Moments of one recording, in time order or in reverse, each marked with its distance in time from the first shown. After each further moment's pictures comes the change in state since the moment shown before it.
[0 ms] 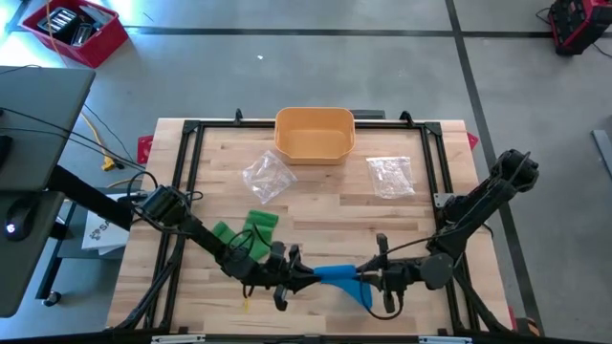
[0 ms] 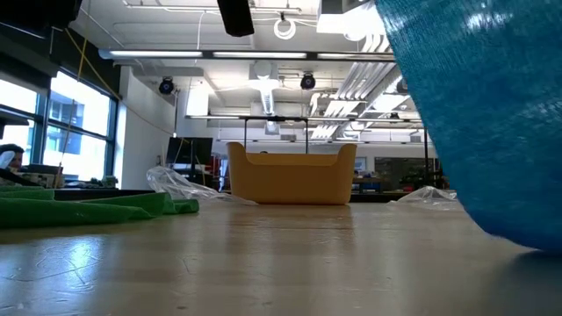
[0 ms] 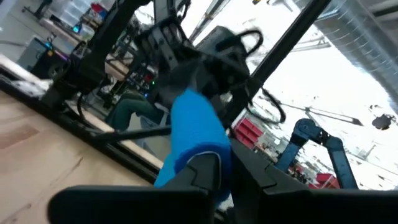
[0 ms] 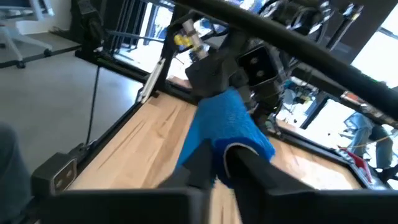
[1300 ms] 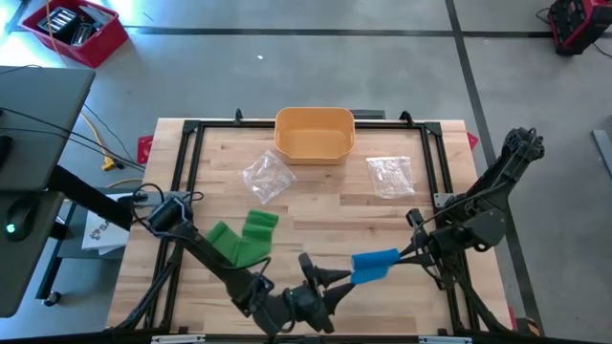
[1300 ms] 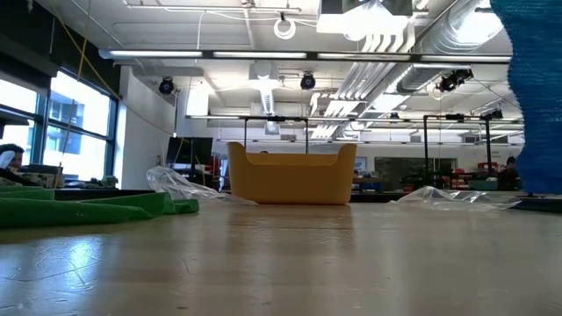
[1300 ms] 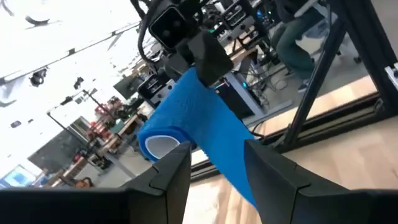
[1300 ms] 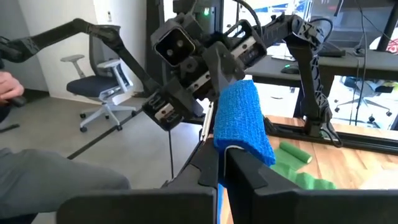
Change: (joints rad) left arm -0.078 0.115 0.846 -1.031 -0.523 1.229; right arm 0.069 -0.513 -0.001 -0.398 -0.181 0.288
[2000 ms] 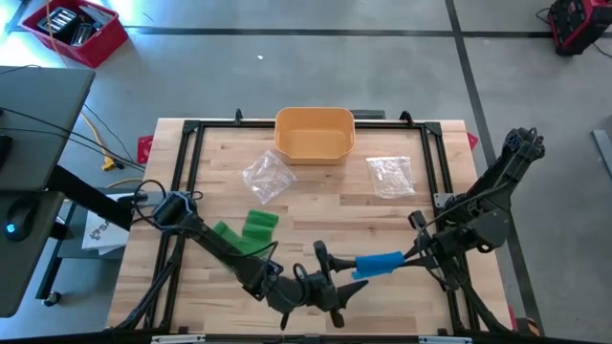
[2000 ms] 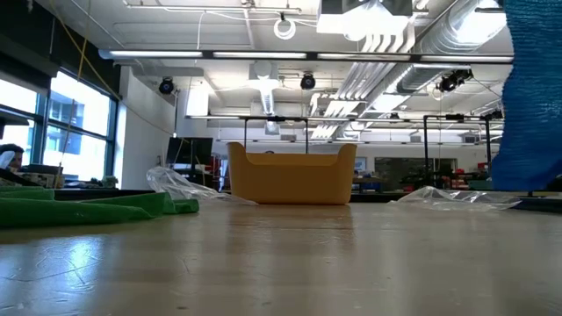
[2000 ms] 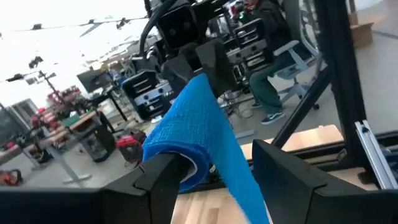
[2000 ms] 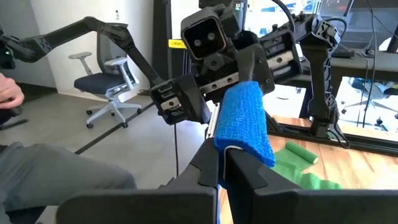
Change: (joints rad) left arm 0.101 -0.002 0.000 0.004 0.209 -0.257; right arm 0.002 -0.001 0.000 -0.011 -0.011 -0.001
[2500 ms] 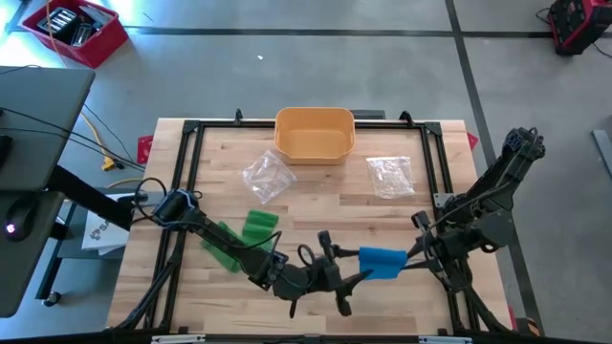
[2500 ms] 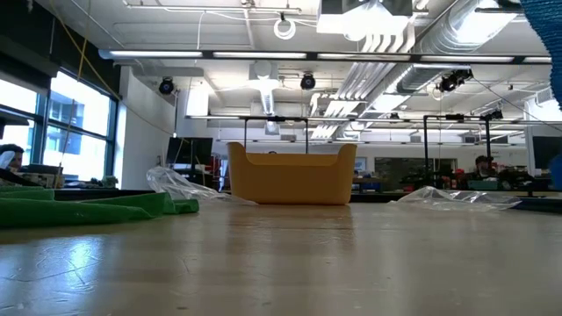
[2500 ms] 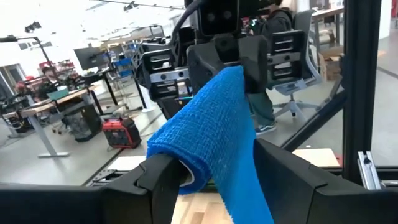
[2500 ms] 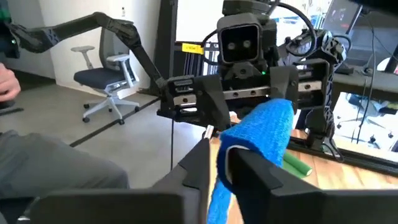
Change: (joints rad) left arm 0.051 -0.001 0.000 0.000 0.042 -0.183; right arm 0.001 0.002 0.000 0.002 0.002 -0.092
